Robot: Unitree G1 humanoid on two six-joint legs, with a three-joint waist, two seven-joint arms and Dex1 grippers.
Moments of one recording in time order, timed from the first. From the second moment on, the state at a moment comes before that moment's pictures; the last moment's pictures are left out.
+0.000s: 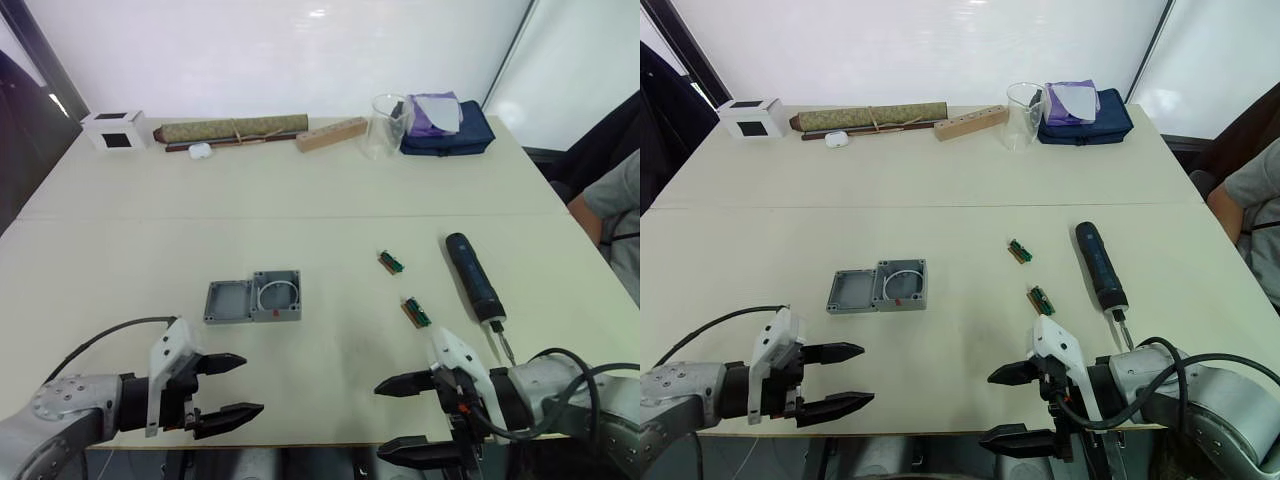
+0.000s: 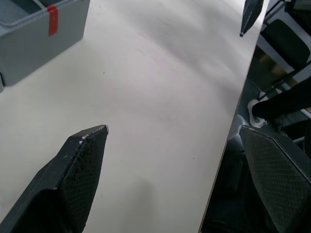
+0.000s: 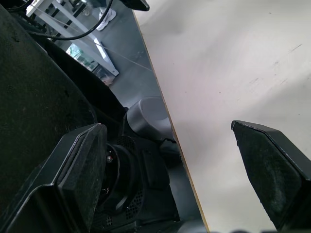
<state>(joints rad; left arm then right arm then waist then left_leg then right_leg) 0.36 0.86 0.25 -0.67 -0.77 0.72 -0.93 0.12 -0.99 -0.01 -0.78 0.94 0.91 0.91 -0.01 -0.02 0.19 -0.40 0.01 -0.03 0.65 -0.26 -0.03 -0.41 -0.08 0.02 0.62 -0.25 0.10</state>
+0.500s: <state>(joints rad) 0.35 0.85 0.25 -0.67 -0.82 0.74 -0.92 0.11 -1.00 -0.01 -0.78 0.97 0.93 0.91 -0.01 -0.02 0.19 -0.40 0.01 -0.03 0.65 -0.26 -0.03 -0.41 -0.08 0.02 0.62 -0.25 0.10</state>
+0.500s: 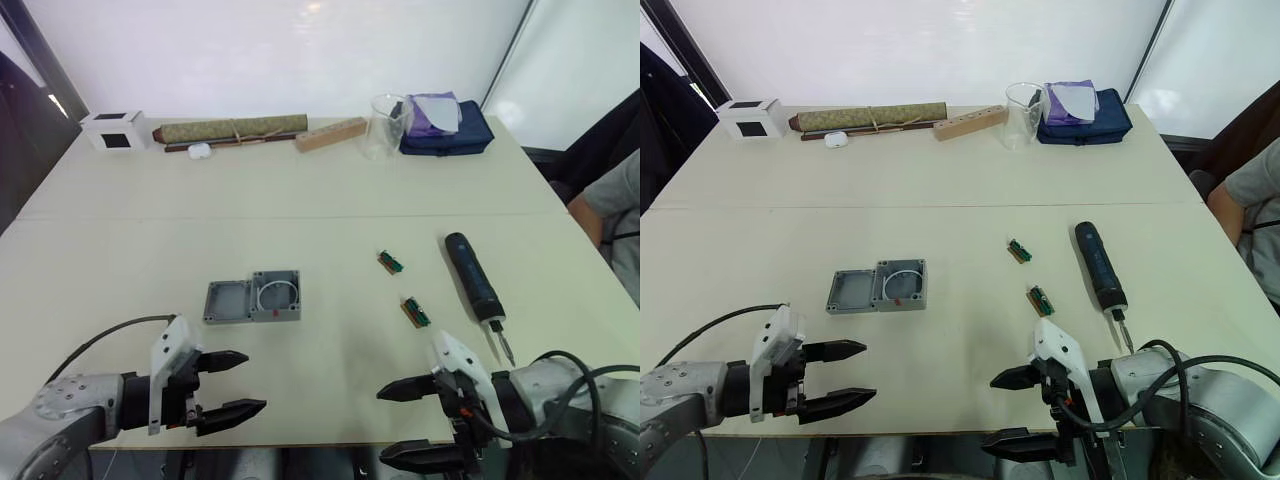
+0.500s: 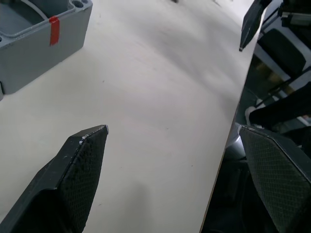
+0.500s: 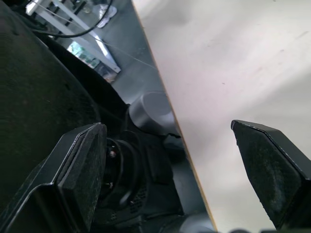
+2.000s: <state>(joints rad) -0.87 0.90 -0.69 -0.26 -0.11 0.86 -1.34 -0.25 -0.76 0.25 -0.85 0.70 0.98 0.44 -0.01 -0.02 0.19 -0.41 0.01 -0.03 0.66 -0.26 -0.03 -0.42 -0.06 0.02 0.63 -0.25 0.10</state>
